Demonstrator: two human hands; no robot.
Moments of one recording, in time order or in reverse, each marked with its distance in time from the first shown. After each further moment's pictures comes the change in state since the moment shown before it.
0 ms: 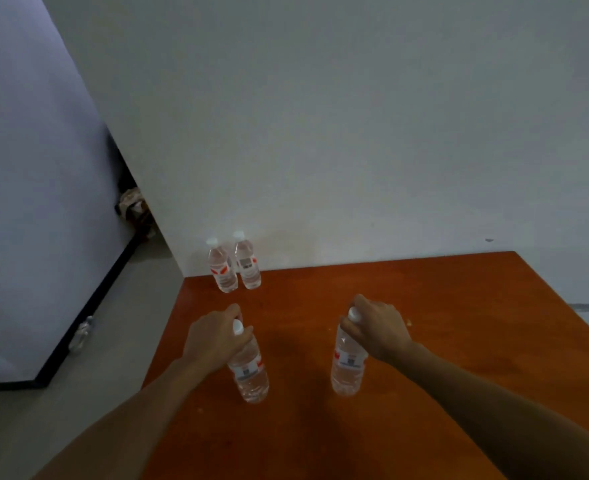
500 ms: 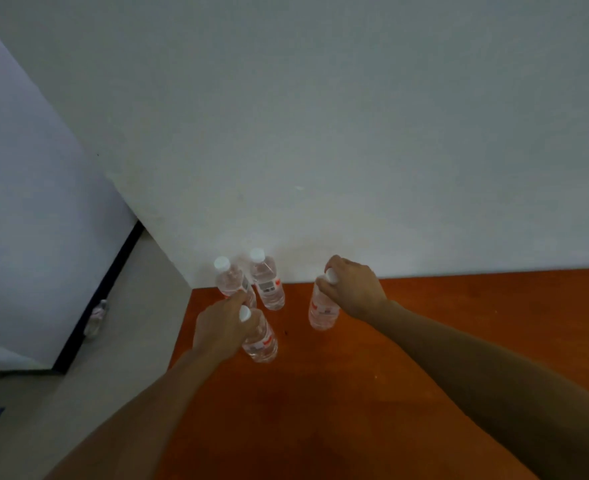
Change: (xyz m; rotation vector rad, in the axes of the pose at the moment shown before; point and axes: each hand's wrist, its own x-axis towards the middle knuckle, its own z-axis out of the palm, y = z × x) left_hand 0.184 -0.082 0.036 -0.032 -0.011 -0.083; right_hand 0.262 -0.034 0.084 0.059 -0.027 -0.065
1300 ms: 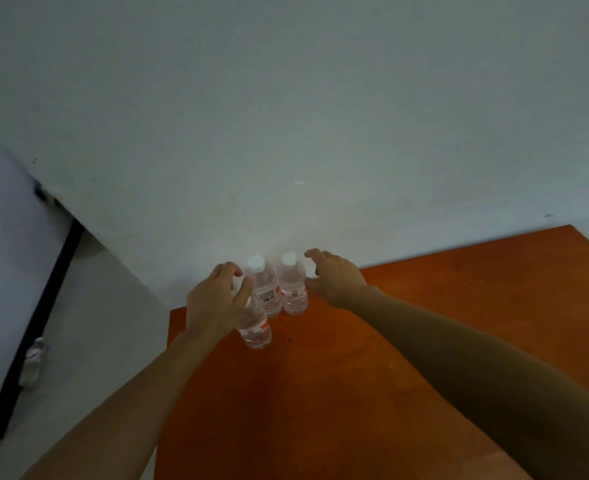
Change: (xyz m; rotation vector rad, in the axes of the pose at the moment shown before) left_hand 0.087 -0.044 -0.004 -0.155 0.132 0.191; right_hand 0.049 -0.037 0.046 -0.015 -0.104 0.199
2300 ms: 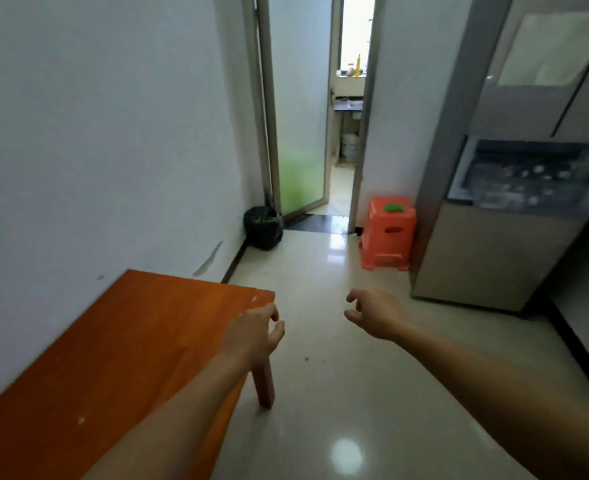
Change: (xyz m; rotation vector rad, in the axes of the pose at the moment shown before) left_hand -0.348 0.669 0.146 -0.267 -0.630 1.190; right_hand -0.774 0.326 -0.227 -0.058 0.459 1.210
